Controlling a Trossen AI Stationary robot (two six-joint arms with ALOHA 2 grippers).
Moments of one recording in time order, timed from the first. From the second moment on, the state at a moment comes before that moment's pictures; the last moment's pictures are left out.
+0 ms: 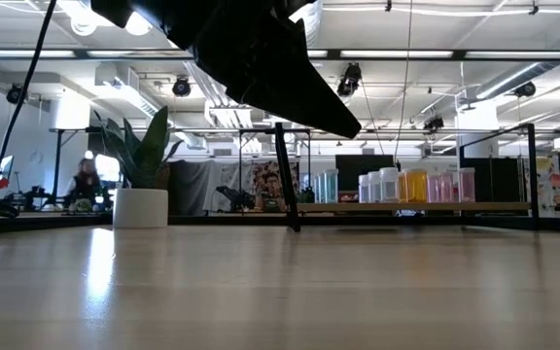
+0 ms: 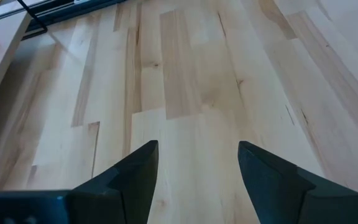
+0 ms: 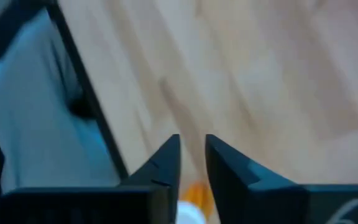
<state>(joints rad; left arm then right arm) -0.36 1.86 1.18 0.08 -0.35 0.01 0.96 1.17 0.92 -0.88 0.16 1.41</state>
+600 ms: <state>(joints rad) -0.36 1.86 1.17 0.07 -0.35 0.01 1.20 1.59 1.13 -0.91 -0.06 1.42</state>
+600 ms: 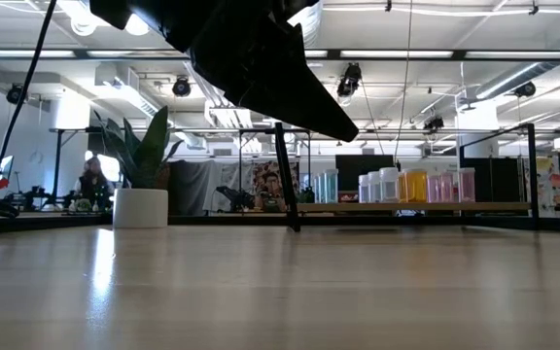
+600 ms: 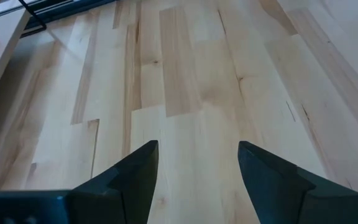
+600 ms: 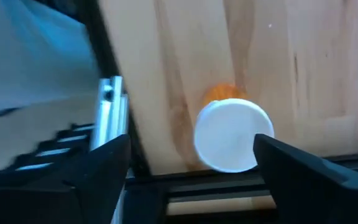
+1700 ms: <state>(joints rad) -0.36 1.86 1.17 0.10 -0.35 0.01 1.21 1.74 1.20 -1.01 -0.18 1.32</state>
